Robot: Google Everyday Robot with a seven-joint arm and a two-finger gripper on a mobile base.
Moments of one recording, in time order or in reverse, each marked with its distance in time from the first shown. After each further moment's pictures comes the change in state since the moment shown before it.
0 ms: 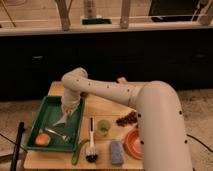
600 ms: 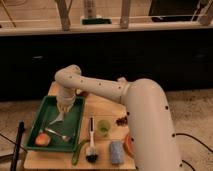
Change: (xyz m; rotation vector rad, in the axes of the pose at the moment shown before) arm 0.000 -0.022 0.003 -0.043 -0.006 -0.051
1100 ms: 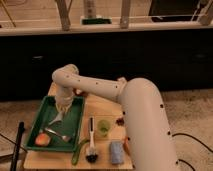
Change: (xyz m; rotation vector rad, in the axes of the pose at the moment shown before) arm -0.001 -0.005 0.002 -0.019 0.001 -0.006
